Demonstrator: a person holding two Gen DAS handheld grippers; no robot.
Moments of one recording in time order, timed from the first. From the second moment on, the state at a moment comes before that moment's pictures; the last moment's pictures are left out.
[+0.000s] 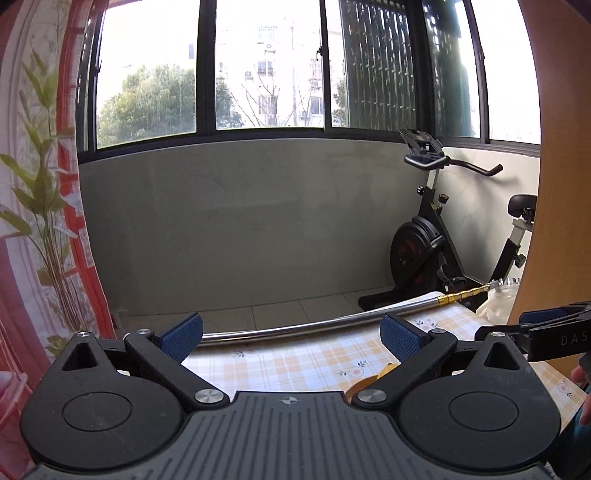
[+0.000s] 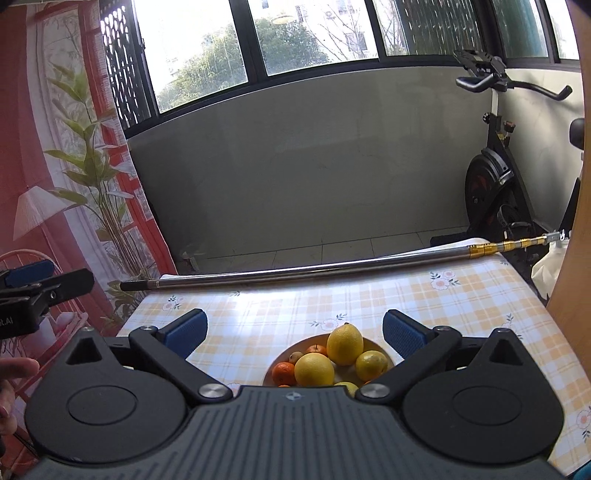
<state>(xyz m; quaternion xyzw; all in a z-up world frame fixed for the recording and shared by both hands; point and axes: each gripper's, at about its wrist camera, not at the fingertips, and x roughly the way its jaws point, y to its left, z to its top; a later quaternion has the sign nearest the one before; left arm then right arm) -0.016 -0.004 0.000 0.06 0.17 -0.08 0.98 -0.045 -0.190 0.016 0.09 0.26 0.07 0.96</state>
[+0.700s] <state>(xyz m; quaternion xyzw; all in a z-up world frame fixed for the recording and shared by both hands) -0.058 -0.008 0.027 0.06 0.10 -0.07 0.99 -0.087 -0.170 0.056 0.06 0.17 0.06 0.98</state>
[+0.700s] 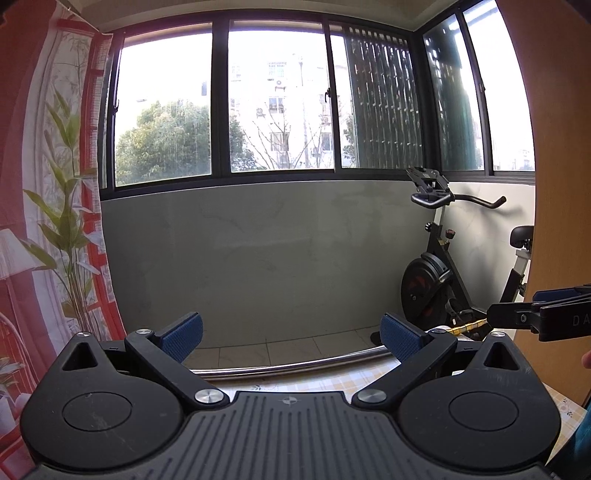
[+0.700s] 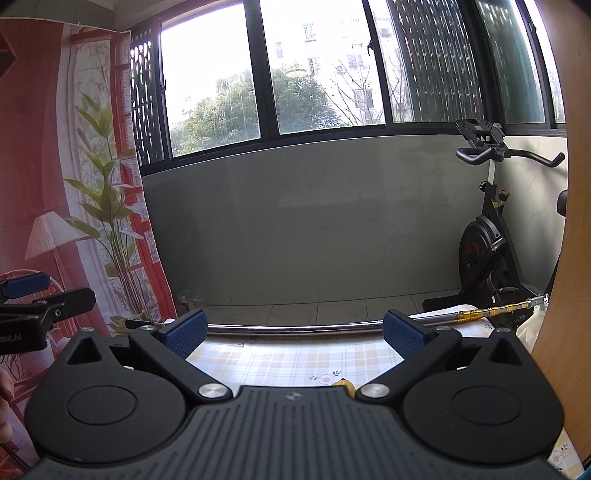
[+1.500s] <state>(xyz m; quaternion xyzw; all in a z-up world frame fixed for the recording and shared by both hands) -0.064 0.002 0.024 0.05 0.12 -0.05 0.99 -0.090 -0.169 0.056 0.06 0.17 0.06 0.98</state>
